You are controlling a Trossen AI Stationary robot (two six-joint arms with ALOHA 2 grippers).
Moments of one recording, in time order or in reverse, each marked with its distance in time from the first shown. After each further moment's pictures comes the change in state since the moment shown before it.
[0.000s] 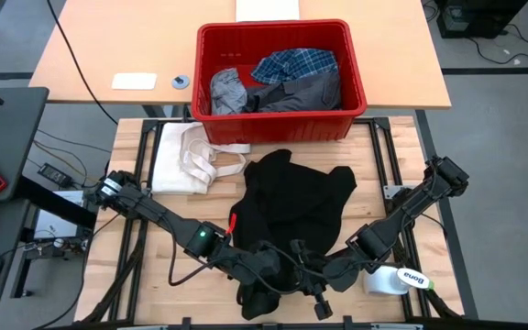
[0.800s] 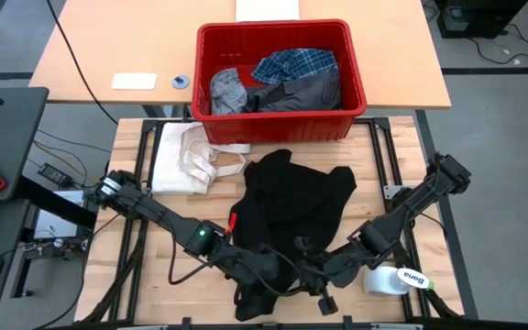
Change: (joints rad) left arm -0.001 -0.013 -0.002 -0.019 0.168 0.002; right arm -0.006 -0.053 0.000 -0.144 -0.049 0.079
